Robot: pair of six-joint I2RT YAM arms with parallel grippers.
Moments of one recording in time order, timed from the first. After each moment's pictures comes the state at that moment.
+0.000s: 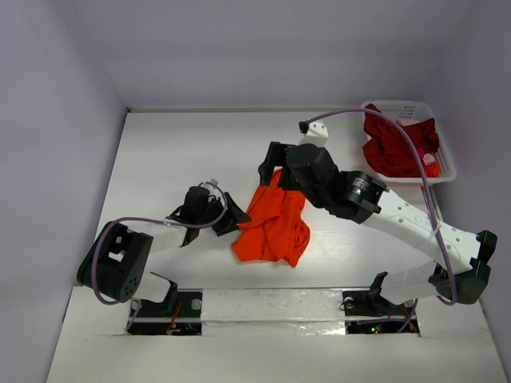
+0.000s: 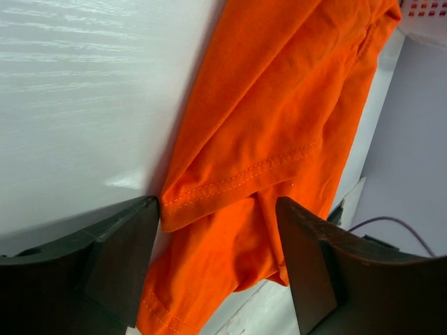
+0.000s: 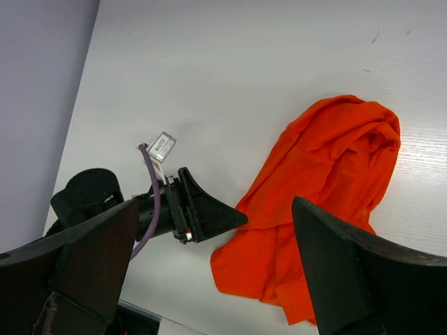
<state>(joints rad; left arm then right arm) -0.42 1.40 0.40 0.30 0.44 -0.95 1.03 1.34 1.50 -0.65 0.59 0.74</state>
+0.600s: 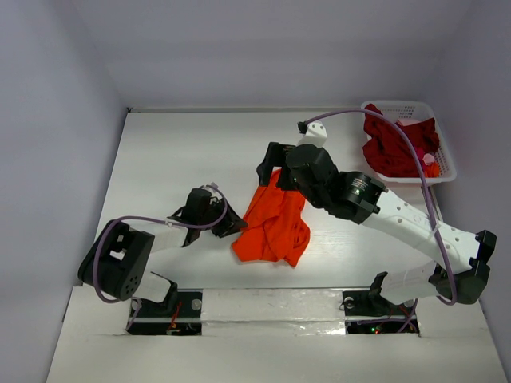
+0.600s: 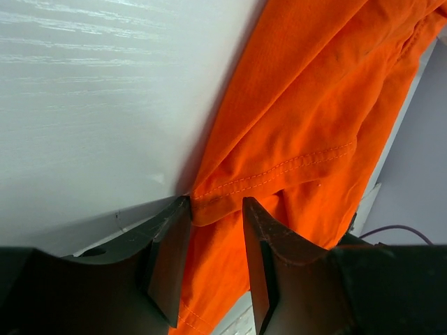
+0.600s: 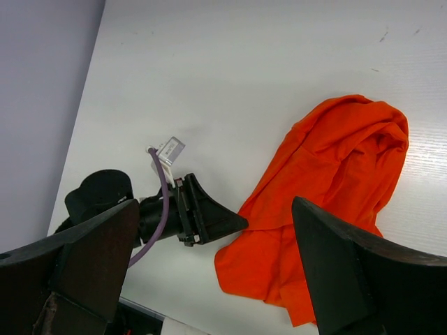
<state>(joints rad) -0.43 1.41 0.40 0.24 0.40 -0.95 1.03 1.34 1.49 -0.63 0.58 0.74</state>
